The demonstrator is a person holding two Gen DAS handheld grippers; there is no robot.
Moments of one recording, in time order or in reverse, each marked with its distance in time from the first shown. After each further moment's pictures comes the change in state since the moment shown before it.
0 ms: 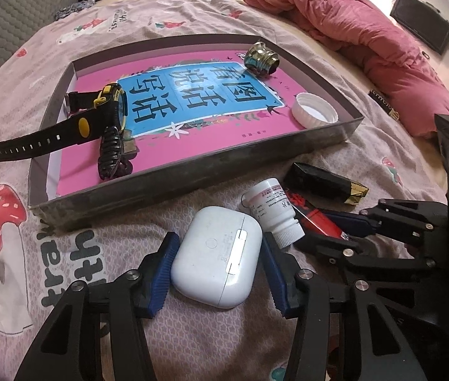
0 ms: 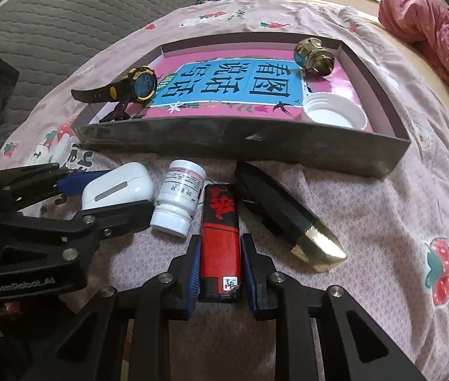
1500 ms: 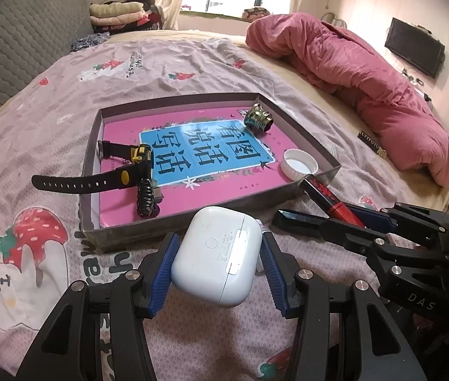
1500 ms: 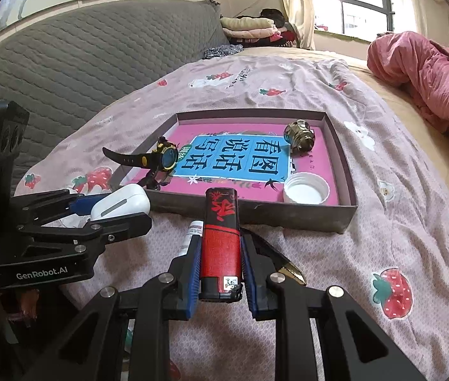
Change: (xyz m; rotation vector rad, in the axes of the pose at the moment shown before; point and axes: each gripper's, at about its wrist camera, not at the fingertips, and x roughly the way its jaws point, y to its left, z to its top) left arm -0.059 0.000 0.001 -0.018 -0.201 0.017; right arm -0.073 0.006 0.005 -0.008 -0.261 -0.004
